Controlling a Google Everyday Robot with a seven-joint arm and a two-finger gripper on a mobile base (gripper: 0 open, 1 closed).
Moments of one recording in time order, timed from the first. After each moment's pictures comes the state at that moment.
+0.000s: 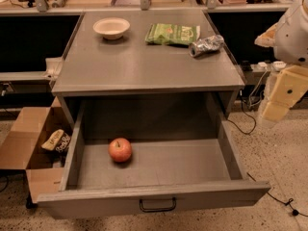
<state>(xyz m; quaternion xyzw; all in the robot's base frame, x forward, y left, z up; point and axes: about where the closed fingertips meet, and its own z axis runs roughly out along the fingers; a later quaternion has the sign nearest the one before) 0.438 -0.215 0.981 -0.60 0.78 -0.04 0.17</state>
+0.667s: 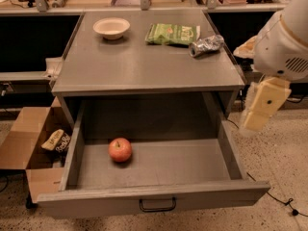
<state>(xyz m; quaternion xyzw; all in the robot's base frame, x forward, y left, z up) 0.438 -0.185 0.961 -0.63 0.76 0.00 0.18</state>
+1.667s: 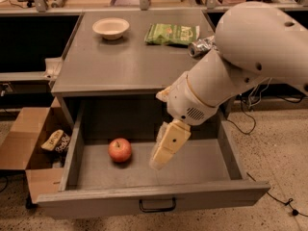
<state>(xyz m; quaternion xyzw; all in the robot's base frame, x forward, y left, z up) 0.429 -0.021 0.864 -0.63 0.72 0.19 0.23</state>
